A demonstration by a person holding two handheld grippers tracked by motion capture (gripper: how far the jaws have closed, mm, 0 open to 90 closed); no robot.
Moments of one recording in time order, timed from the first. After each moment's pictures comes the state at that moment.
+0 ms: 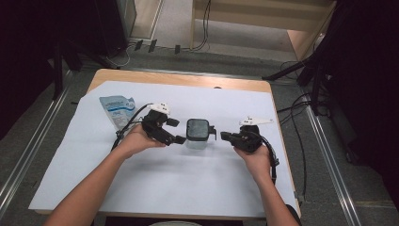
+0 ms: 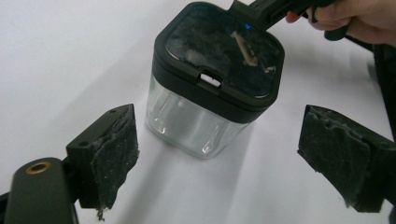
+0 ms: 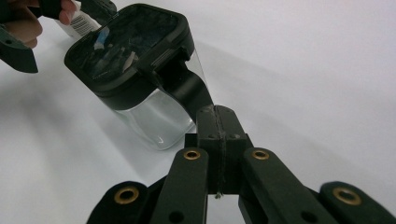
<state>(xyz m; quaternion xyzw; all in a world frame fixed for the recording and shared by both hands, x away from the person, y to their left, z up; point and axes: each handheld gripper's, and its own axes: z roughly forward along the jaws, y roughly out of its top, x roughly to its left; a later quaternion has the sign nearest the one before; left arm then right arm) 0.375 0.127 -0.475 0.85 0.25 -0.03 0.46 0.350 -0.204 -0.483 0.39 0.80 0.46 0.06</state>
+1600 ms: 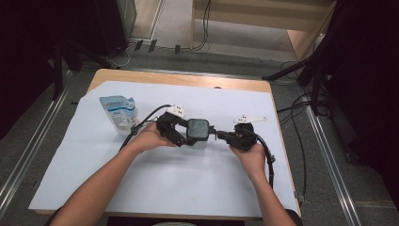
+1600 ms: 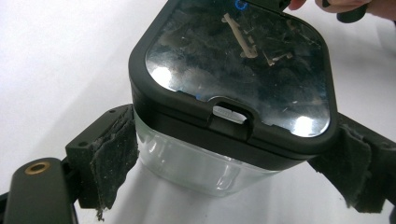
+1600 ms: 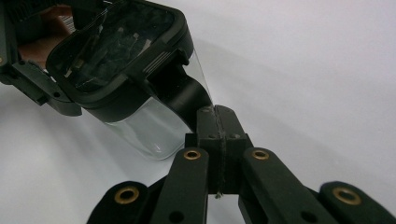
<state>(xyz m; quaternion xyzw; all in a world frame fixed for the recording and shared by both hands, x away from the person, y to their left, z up) 0.394 0.090 -0.495 0.88 0.18 -0.02 0.44 0.358 -0.191 -0.489 0.40 0.80 0.44 0.06</state>
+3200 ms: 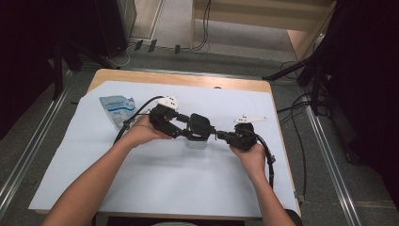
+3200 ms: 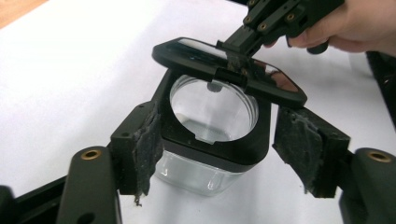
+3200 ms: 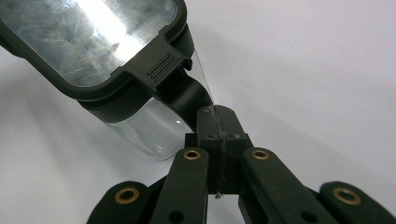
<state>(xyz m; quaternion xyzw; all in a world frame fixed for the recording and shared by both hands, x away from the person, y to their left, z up) 0.390 0.108 -0.456 0.87 0.18 -0.01 0.47 0.358 -0.191 -0.489 0.40 0.80 0.44 0.05</state>
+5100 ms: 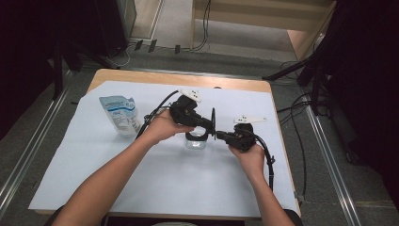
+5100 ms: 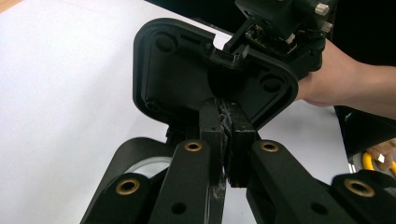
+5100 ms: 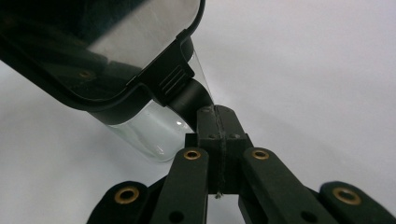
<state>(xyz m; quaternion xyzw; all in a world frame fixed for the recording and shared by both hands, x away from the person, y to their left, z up) 0.397 0.047 -0.423 0.87 0.18 -0.06 0.46 0.356 -0.189 -0.490 0.41 0.79 0.45 0.05</state>
